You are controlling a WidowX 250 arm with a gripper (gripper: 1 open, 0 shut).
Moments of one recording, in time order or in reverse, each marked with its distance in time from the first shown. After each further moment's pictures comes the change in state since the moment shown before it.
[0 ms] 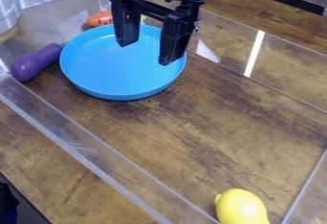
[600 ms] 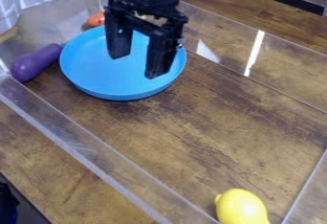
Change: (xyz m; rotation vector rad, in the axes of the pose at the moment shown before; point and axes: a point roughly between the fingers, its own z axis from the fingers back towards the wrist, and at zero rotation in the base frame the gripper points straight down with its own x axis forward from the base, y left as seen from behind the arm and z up) arm -0.003 0.018 -0.024 -0.006 0.083 -0.056
